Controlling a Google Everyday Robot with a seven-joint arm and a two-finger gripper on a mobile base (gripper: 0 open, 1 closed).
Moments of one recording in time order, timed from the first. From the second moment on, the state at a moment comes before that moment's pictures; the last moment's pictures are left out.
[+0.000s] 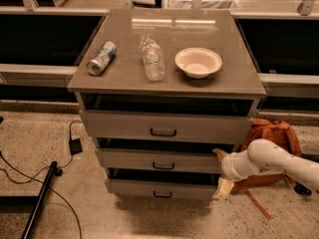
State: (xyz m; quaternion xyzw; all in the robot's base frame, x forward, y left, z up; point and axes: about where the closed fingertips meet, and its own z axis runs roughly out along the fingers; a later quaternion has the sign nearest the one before) arm 0.545 -0.221 0.448 -0.65 0.71 0.09 0.26
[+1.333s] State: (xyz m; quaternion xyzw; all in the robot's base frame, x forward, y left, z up) arm 0.561 -0.214 0.438 -0.65 0.71 0.09 0.26
